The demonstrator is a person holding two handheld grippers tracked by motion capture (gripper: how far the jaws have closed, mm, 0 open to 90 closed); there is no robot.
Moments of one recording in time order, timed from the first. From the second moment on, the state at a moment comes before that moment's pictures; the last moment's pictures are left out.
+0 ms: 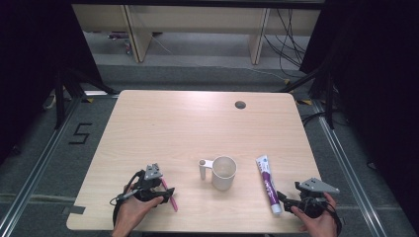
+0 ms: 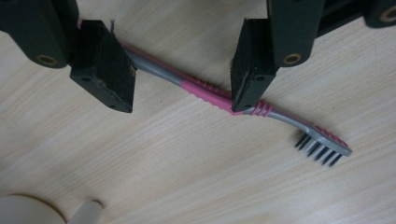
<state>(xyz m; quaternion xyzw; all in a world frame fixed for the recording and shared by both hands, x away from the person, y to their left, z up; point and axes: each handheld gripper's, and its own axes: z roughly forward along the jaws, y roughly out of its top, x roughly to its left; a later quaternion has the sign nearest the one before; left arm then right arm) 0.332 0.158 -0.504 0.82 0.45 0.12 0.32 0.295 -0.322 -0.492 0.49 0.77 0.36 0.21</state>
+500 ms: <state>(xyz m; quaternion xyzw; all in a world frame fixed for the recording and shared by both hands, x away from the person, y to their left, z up) 0.337 0.163 -0.501 0.85 0.42 0.12 0.28 0.296 -0.321 -0.493 0.48 0.77 0.36 0.21</state>
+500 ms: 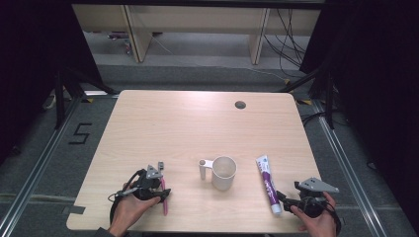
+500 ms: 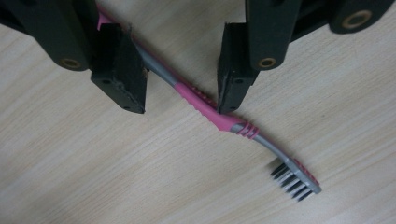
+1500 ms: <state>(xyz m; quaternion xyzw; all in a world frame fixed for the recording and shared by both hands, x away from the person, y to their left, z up) 0.372 0.172 -0.484 0.91 0.39 0.04 0.15 0.295 -0.318 -0.493 0.50 0.76 0.36 0.20</state>
